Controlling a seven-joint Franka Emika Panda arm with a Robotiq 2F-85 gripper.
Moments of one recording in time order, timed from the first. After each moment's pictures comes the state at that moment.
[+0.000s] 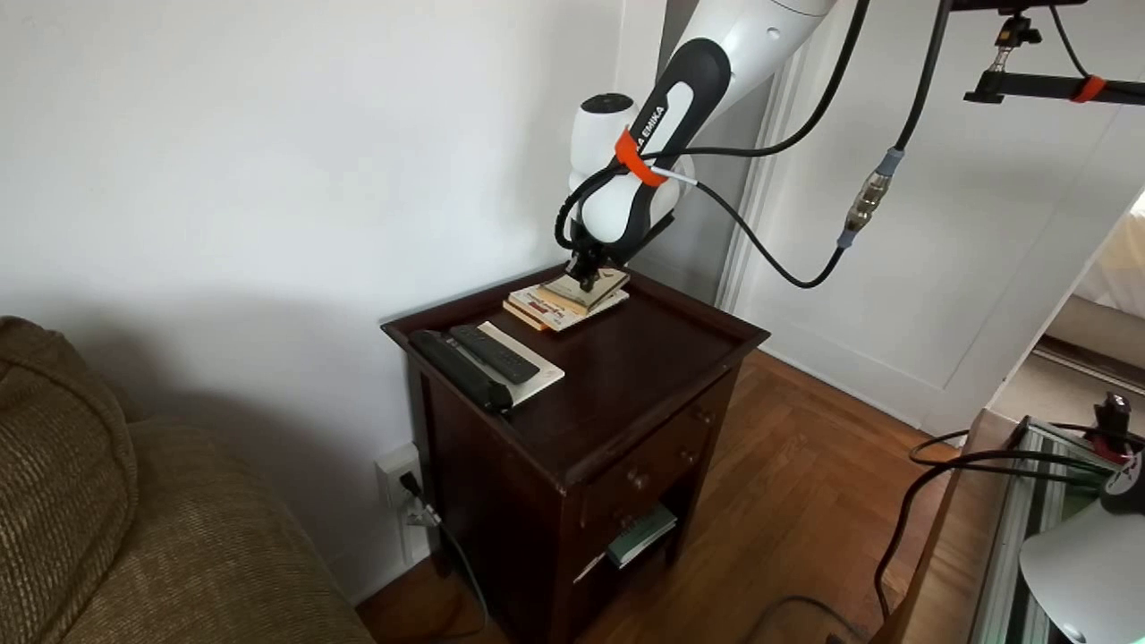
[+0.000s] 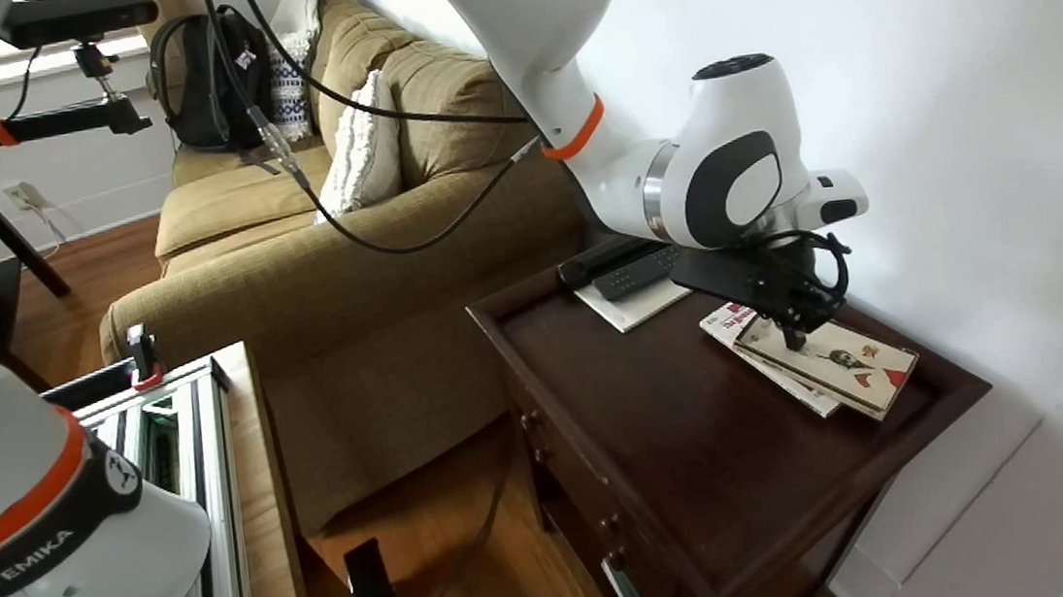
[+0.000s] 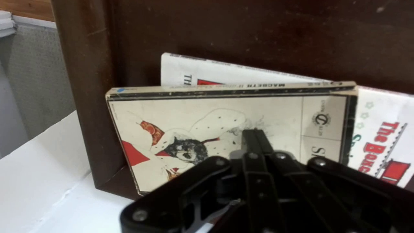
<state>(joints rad) 0.03 0.87 -0.19 -1.71 -0.29 2.83 0.04</state>
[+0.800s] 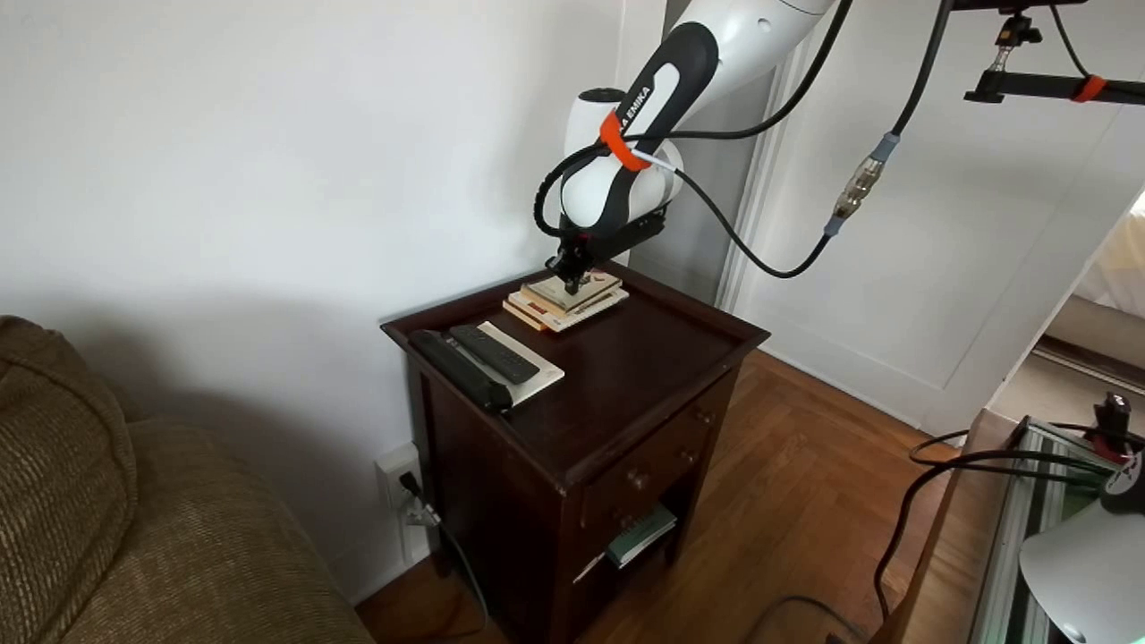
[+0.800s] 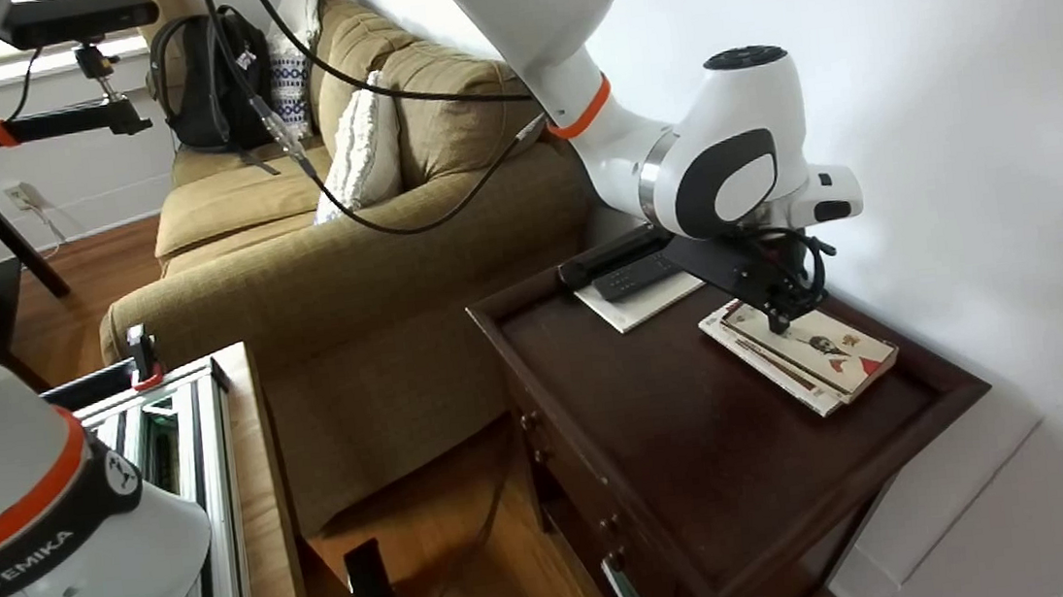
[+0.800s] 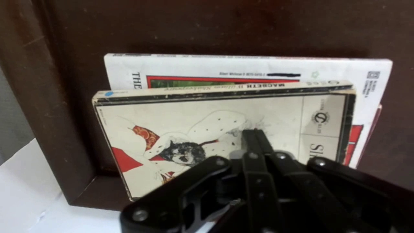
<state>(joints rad) -0.02 0.87 -0.10 -1.68 -0.16 2.79 0.04</state>
